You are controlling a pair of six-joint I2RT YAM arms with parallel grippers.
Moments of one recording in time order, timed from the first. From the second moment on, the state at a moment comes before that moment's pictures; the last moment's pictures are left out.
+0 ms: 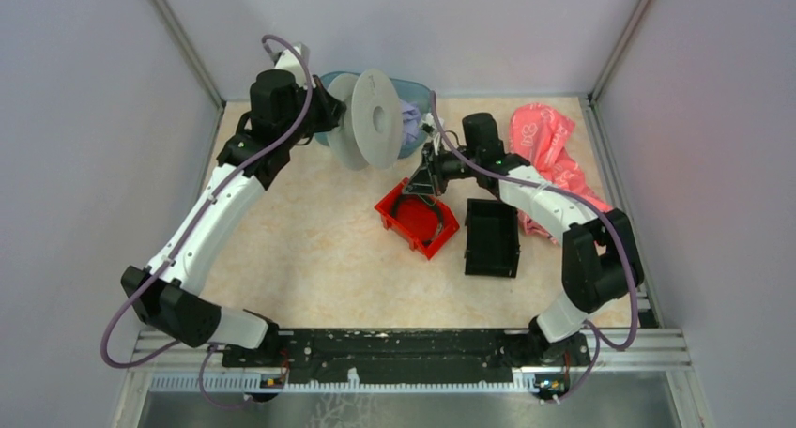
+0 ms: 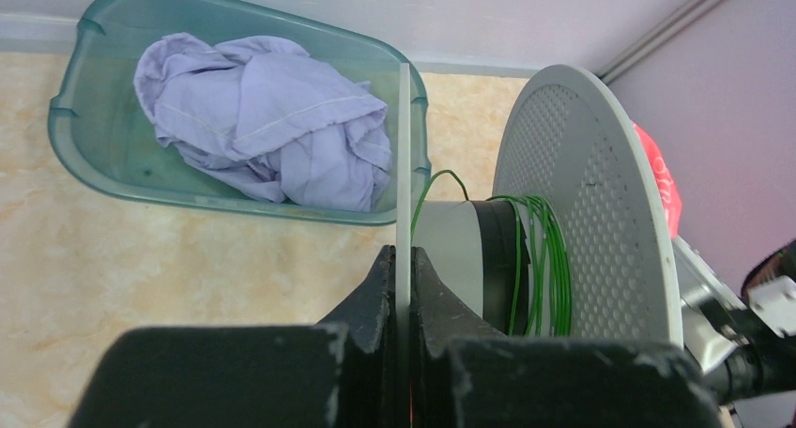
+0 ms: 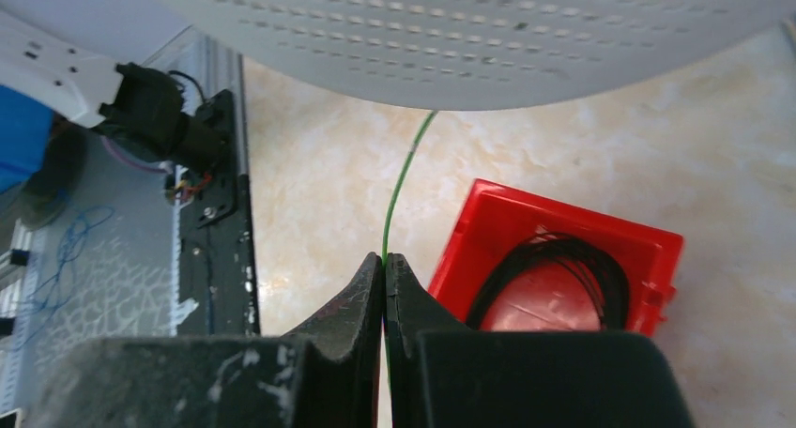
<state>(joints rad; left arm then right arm) -0.42 1.41 1.51 -0.34 -0.04 -0.43 0.43 1.58 1.16 -0.12 -0.95 0.00</state>
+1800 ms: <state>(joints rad) -0.64 1.39 1.31 -0.07 -0.35 -0.06 0.55 1.61 1.66 -0.42 -0.84 0.10</state>
